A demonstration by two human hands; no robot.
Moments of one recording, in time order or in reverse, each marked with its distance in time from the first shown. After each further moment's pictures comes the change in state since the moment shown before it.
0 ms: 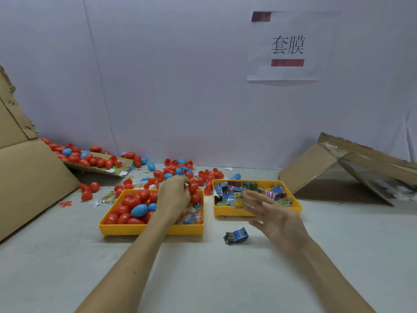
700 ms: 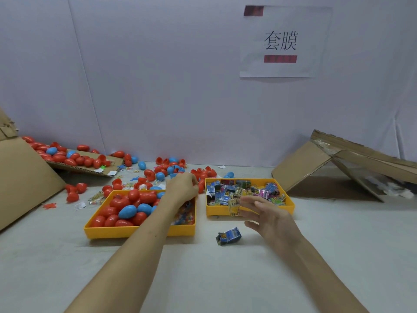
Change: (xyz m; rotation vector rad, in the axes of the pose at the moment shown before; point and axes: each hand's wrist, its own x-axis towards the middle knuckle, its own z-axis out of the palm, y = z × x) left_hand 0.041 0.019 0.037 0.144 -0.305 0.038; right_hand 0.001 0.001 -0.003 -0.087 0.069 0.009
